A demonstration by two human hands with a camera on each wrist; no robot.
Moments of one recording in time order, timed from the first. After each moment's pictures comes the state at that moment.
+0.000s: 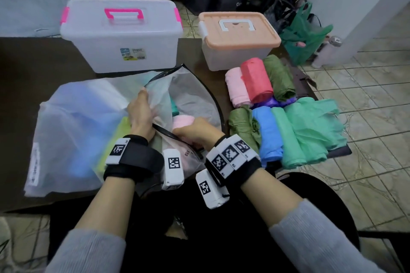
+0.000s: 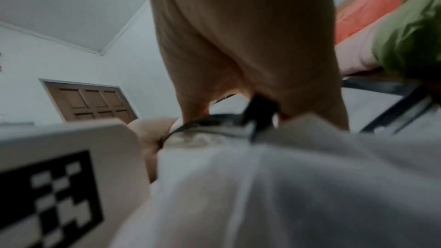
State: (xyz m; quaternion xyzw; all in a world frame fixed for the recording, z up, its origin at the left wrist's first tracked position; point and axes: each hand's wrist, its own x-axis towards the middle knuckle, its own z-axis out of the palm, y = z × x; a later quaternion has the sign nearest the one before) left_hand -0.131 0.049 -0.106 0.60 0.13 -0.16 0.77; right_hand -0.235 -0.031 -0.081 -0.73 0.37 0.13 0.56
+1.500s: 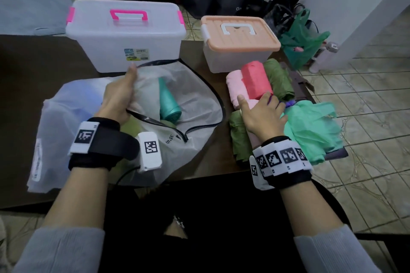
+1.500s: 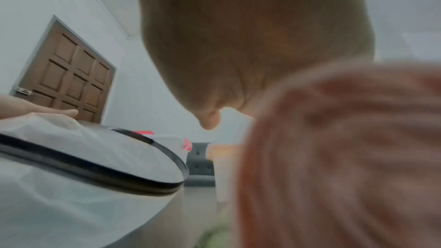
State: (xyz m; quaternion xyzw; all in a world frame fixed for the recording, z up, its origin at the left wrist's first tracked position) left_hand -0.106 0.086 -0.055 0.69 0.04 -0.20 0.70; right_hand -0.289 -0.109 -0.050 -0.85 0.50 -0.01 0.16
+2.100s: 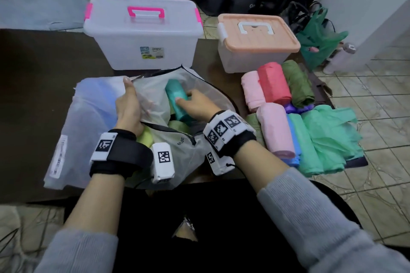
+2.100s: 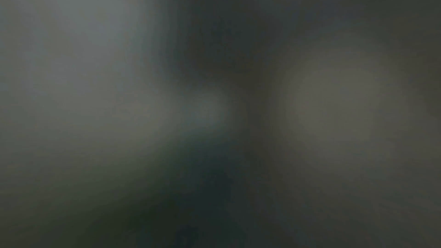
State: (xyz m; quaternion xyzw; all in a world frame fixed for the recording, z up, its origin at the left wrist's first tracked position) left_hand -0.112 0.095 -0.078 0.70 0.15 -0.15 0.68; right_hand -0.173 -0.029 -0.063 -0.87 0.27 0.10 0.41
